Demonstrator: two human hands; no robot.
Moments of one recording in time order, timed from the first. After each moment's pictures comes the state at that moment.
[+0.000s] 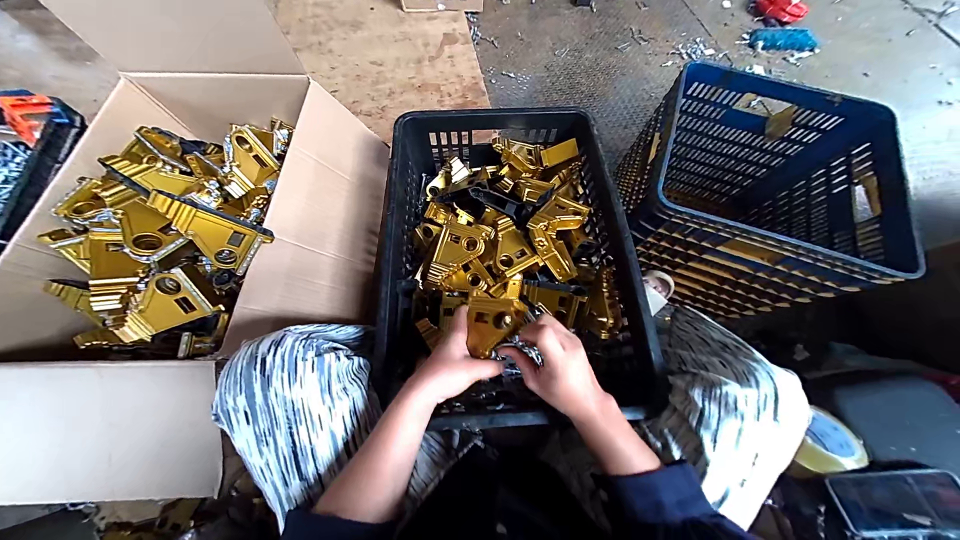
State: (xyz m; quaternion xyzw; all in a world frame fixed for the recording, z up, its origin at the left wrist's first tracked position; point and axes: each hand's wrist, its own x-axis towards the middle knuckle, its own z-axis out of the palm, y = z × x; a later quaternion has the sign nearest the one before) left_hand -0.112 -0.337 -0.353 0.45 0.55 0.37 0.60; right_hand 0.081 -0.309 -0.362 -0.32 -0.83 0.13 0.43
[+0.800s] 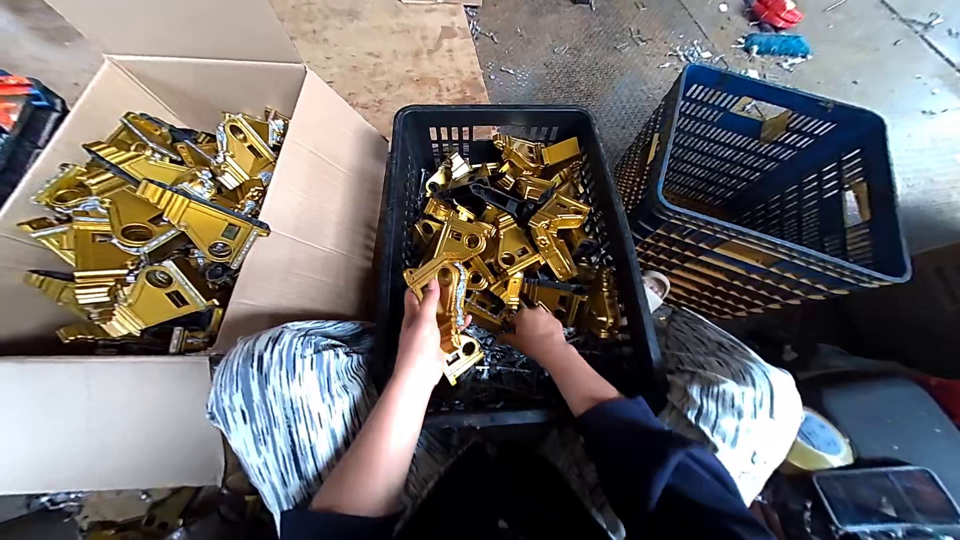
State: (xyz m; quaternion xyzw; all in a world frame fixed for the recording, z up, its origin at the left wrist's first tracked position) left_hand -0.119 -0.322 -0.339 0.13 0.54 0.62 0.55; right_hand 0.049 -0.246 -0.392 -0.58 -0.73 0.32 -0.18
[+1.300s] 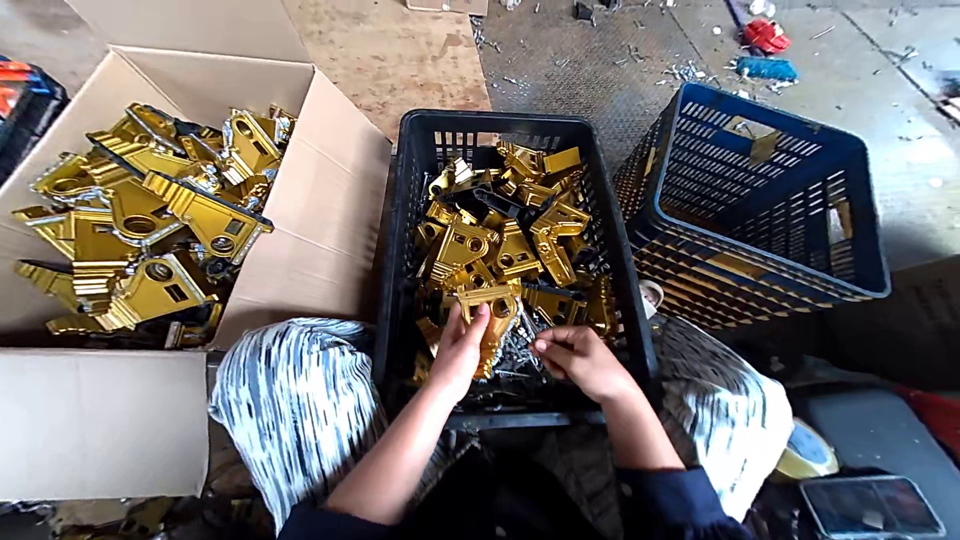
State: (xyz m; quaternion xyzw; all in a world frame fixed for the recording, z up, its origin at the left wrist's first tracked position) left_hand -0.091 -0.336 -0.350 0.29 0.53 0.55 0.58; right_hand 0.116 -0.294 -0.337 -0.45 -0.59 0.63 0.22
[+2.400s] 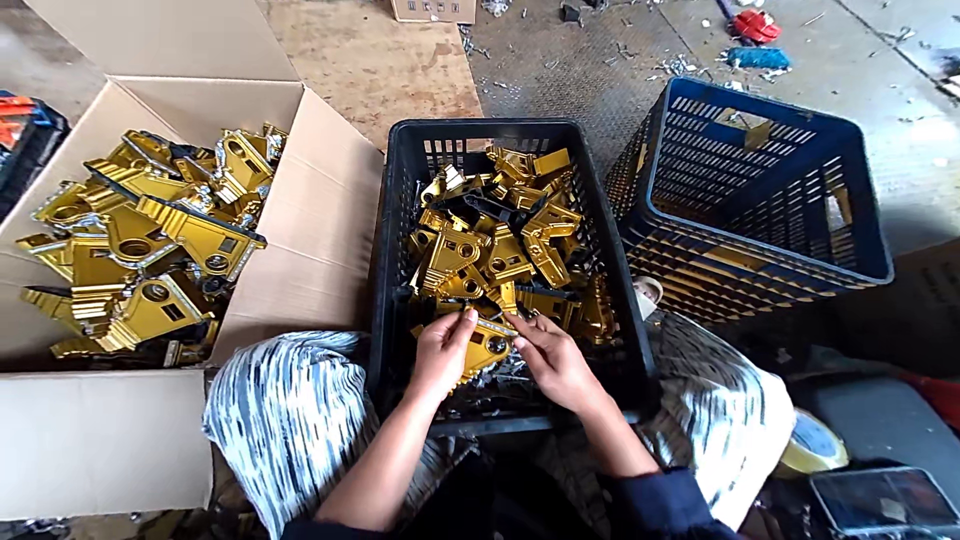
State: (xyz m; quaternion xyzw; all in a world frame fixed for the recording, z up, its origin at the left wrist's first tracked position) left_hand -0.110 -0.332 -0.359 0.45 0.62 0.49 0.42; right_hand 0.094 -0.302 -0.363 -0.41 -0.77 0.37 0.31
